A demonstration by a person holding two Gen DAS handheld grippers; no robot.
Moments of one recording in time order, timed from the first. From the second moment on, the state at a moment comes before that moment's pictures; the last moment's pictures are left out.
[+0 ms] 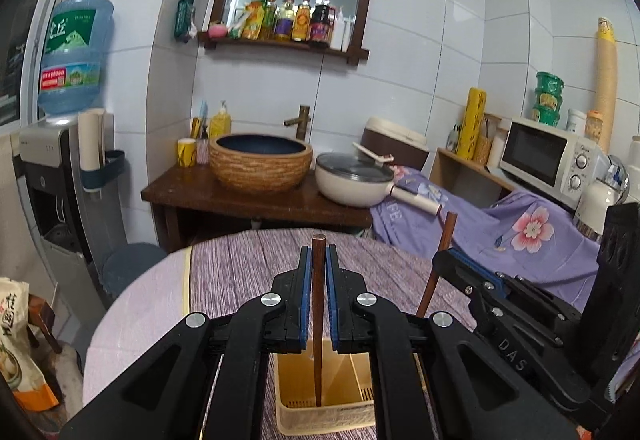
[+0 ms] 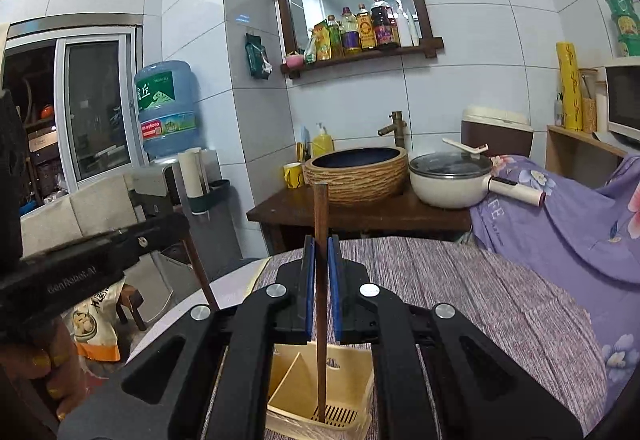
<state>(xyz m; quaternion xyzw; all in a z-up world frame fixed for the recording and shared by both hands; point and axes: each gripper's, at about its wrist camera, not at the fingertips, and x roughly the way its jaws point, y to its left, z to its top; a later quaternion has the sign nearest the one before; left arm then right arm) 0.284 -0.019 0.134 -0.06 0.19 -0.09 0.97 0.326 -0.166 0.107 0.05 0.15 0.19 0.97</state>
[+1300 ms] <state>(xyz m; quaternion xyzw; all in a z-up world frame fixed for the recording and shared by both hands) 0.198 0.001 -0.023 -0.05 0.36 -0.09 0.93 0.254 -0.211 -0.055 0.02 0.37 0.13 0.92</state>
